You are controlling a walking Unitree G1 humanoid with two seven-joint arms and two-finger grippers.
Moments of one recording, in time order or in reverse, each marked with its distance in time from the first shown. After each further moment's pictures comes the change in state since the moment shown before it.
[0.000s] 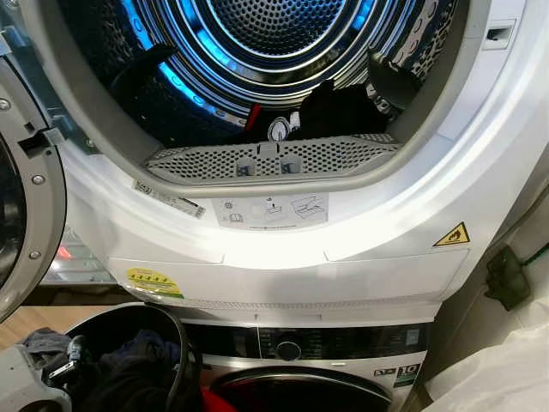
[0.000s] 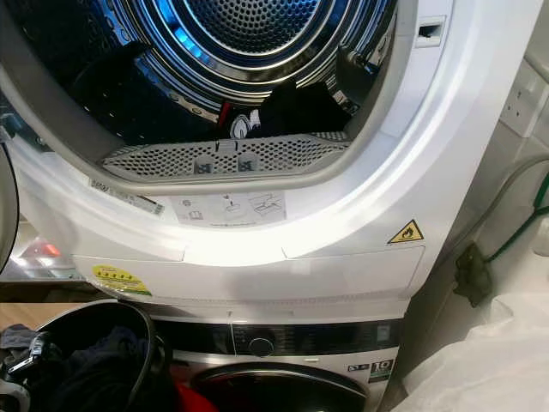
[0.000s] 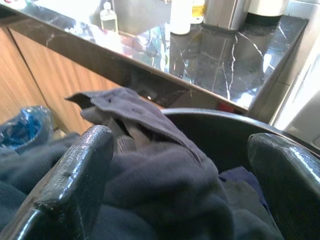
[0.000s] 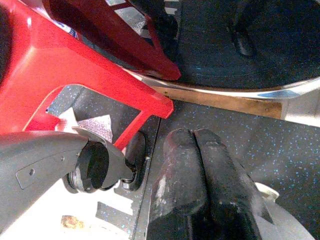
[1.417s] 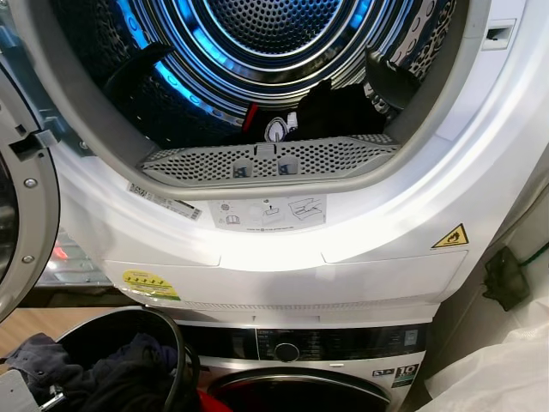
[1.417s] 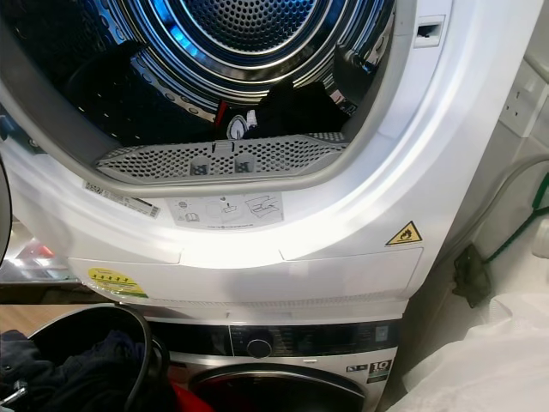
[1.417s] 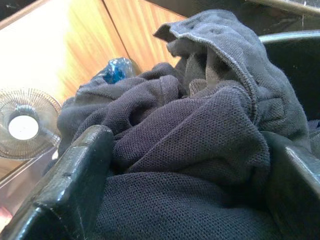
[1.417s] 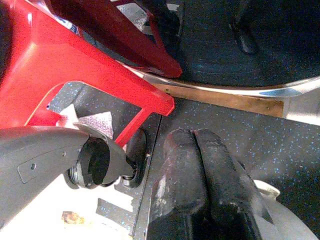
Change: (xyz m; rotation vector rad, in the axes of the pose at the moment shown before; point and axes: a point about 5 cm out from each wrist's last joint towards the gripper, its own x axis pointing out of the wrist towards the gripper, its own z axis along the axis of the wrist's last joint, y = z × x) left arm 0.000 0.021 -0.023 0.155 0.224 0.353; right arm 0.000 0.002 -0.002 -0.016 0.009 0.013
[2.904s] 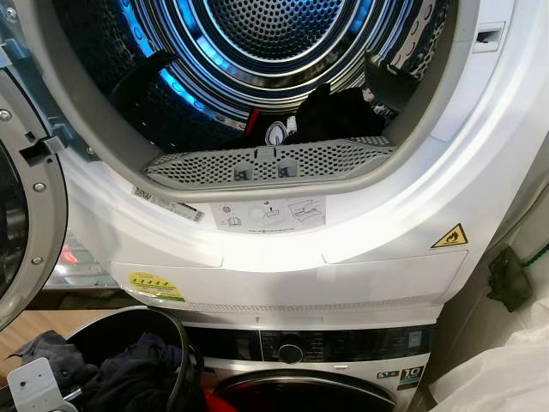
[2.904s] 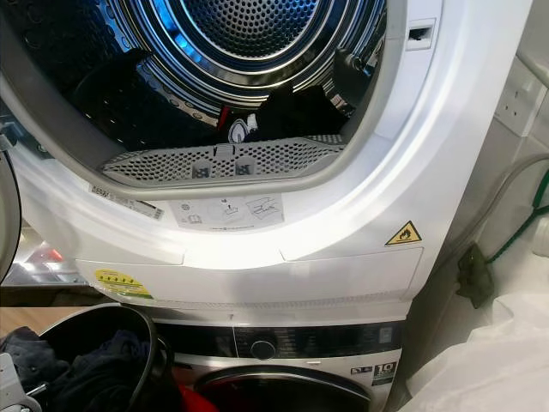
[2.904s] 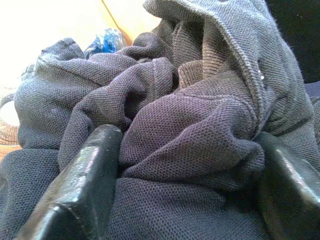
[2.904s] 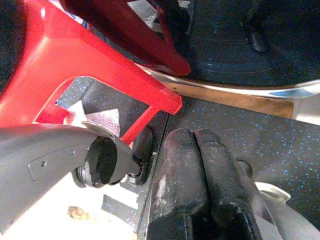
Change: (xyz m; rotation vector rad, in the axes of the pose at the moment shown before) left arm 0.026 -0.020 -0.011 0.078 0.167 -0.068; right arm -0.001 0.001 -0.004 -0.003 0.020 0.013
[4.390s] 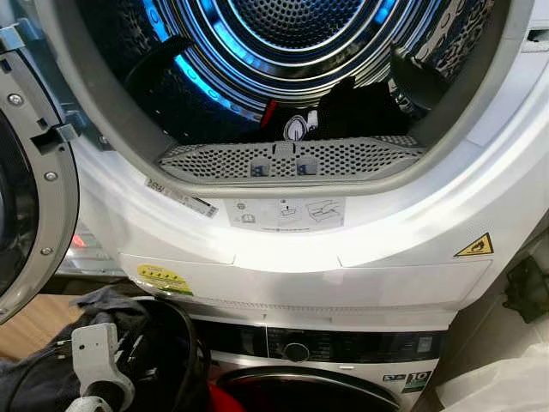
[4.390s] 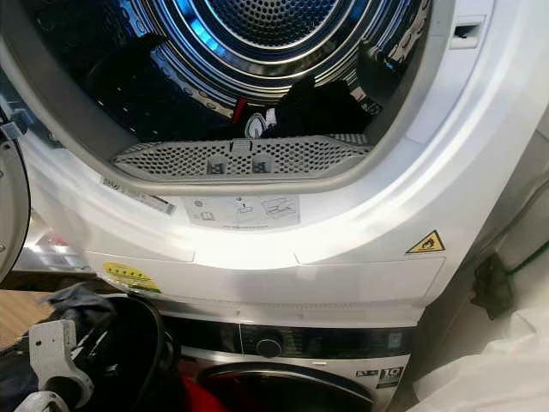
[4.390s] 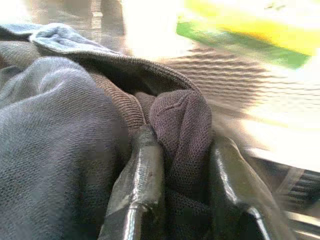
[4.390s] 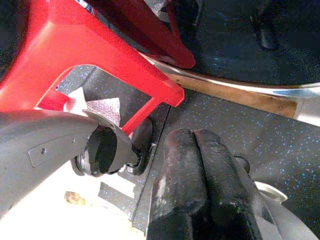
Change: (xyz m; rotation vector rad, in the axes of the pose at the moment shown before) left arm -0.065 -0.059 0.017 -0.010 -0.333 -0.868; right arm 0.000 -0.002 0.001 -0.018 0.008 0.018
